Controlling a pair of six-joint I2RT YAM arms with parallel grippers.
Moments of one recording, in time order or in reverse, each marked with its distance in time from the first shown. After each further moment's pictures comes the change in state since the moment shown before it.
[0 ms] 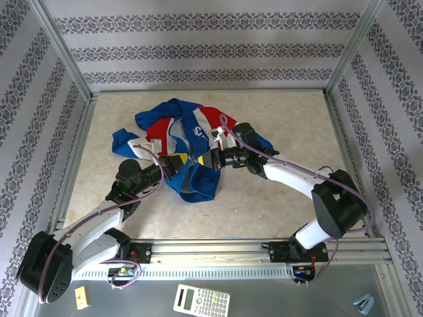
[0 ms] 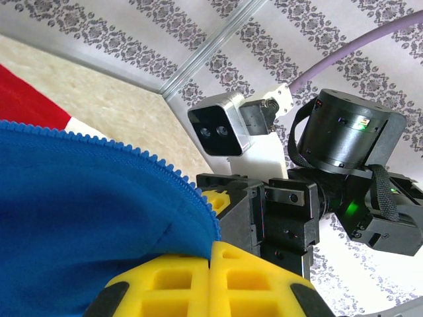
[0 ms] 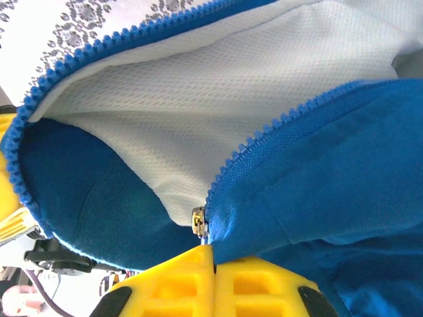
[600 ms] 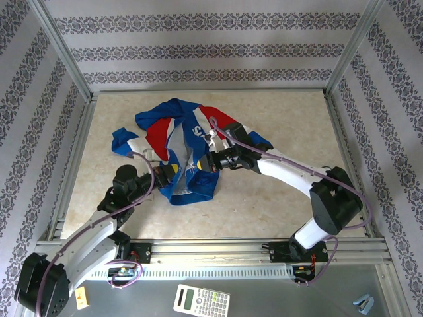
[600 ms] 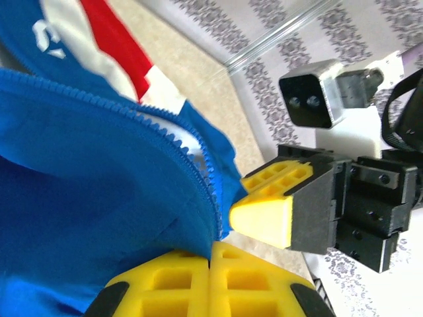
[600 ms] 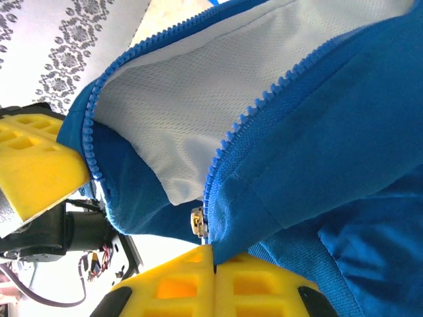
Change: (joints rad) left arm 0.062 -0.159 -0.073 -0.285 -0.045 -0.060; right arm 0.052 0.034 0.133 -0.314 0.106 -0.076
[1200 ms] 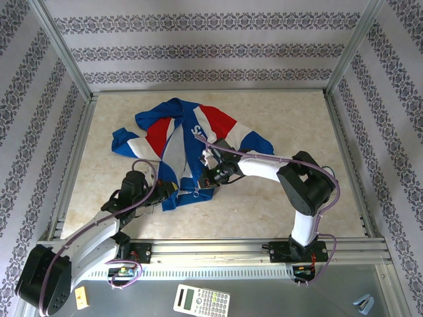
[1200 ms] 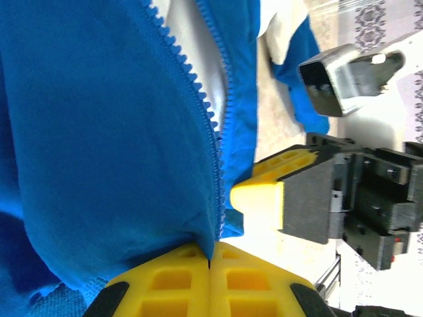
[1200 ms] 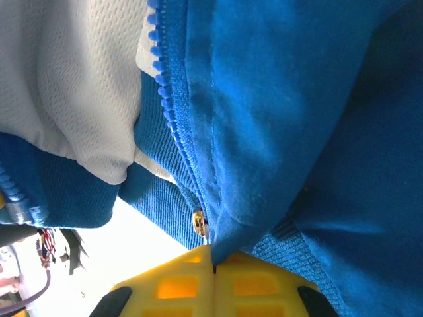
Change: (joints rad) left arm 0.000 0.023 -0.075 -0.260 0.018 -0.137; right arm 0.059 0.269 0.018 -0.118 0.029 0.087
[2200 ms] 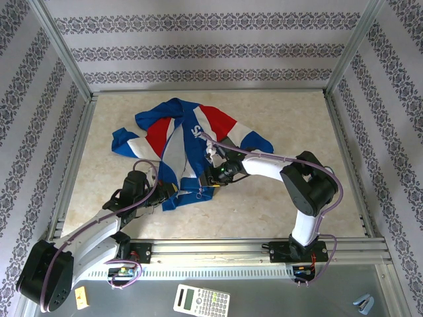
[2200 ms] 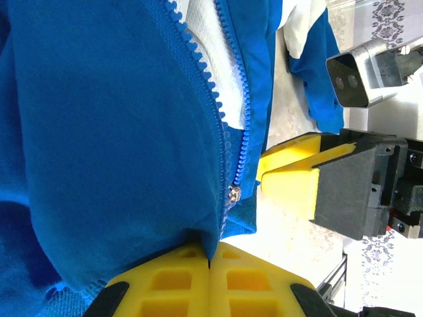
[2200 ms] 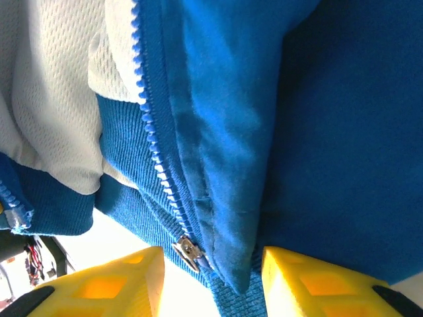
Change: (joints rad) left arm 0.000 0.062 0.000 -0.003 0.001 -0.005; right arm -0.032 -0.019 -0.027 -0.012 0.042 0.014
